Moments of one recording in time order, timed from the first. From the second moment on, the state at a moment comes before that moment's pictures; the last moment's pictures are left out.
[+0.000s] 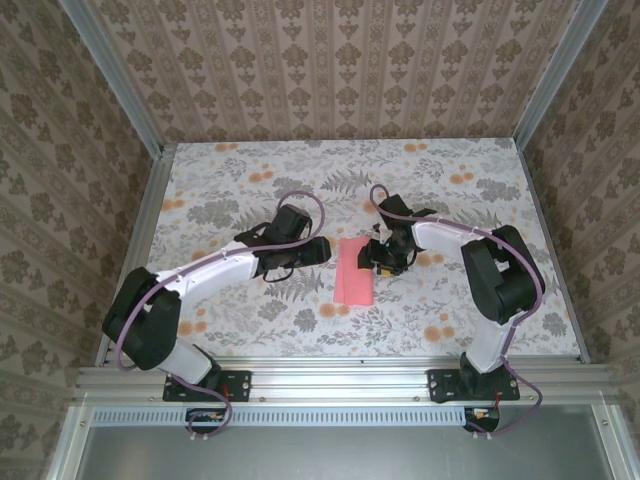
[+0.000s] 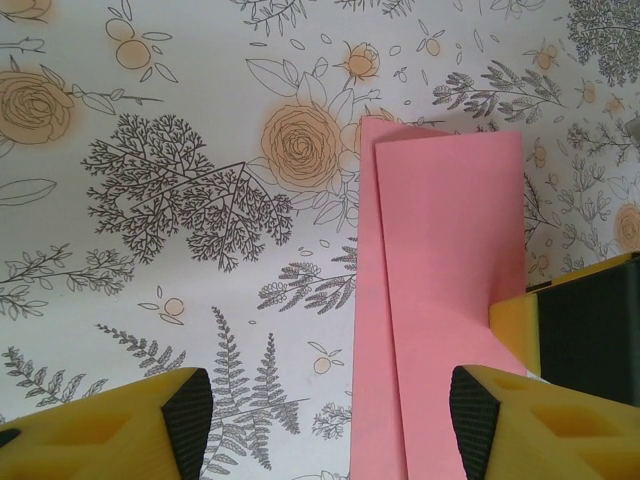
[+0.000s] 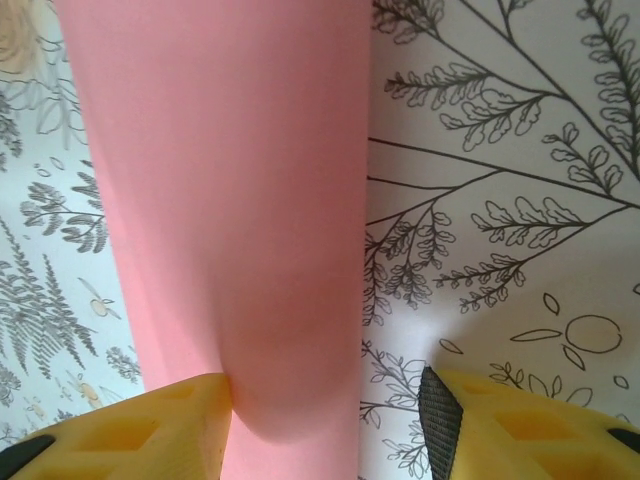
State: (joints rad) left arm -0.74 1.51 0.96 -0.37 0.07 -0.73; right arm 0.40 1.81 1.08 -0.61 -0.37 0.53
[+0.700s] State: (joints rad) left arm -0.75 1.53 0.96 -0.36 0.08 -0.73; right arm 0.40 1.82 1.07 -0.55 -0.42 0.58
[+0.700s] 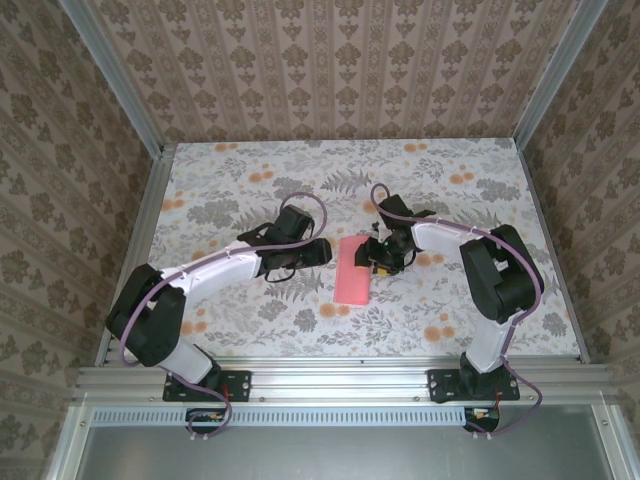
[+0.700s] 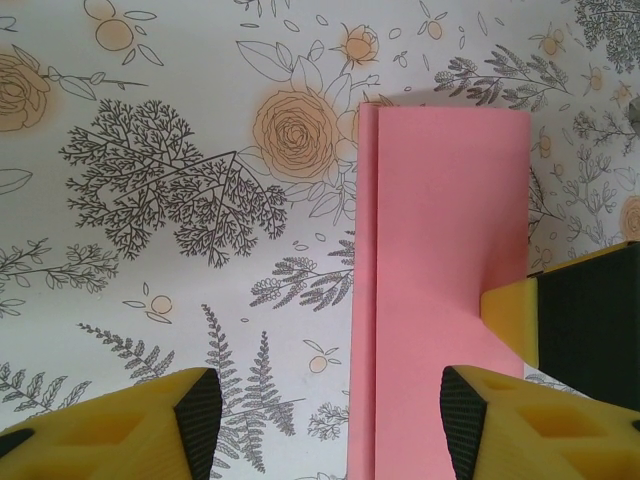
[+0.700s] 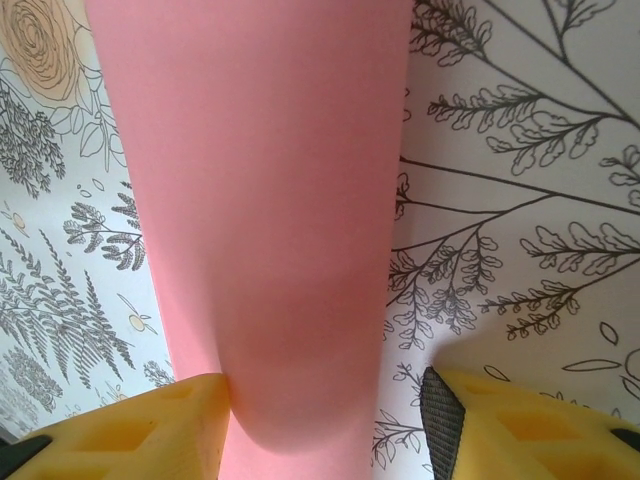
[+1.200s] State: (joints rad) left arm -0.75 1.54 0.97 -0.36 0.09 -0.73; right arm 0.40 1.83 1.08 -0.56 -0.43 0.59
